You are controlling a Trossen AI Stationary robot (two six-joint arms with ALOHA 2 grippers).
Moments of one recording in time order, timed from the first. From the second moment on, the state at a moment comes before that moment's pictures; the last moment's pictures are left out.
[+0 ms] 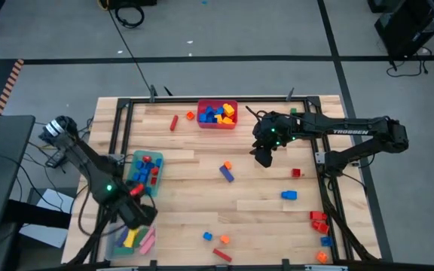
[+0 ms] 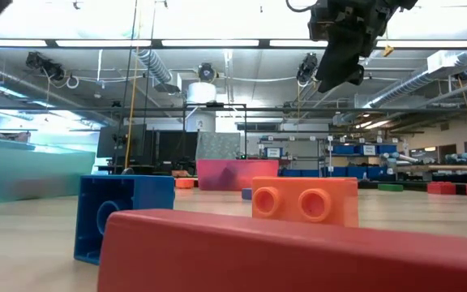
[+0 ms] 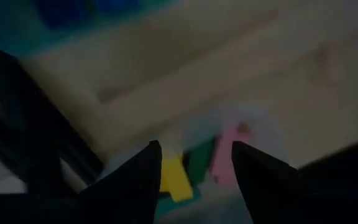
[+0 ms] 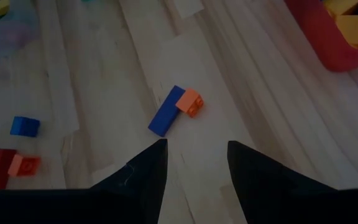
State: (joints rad) left arm -0.81 1.30 1.02 -1.11 0.04 -1.94; right arm -0.17 1.26 1.04 -0.69 -0.13 0.32
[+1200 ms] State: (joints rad) left arm -0.78 1.25 1.02 -1.28 -0.16 -1.12; right arm 0.07 1.74 1.23 -0.53 0.25 0.73
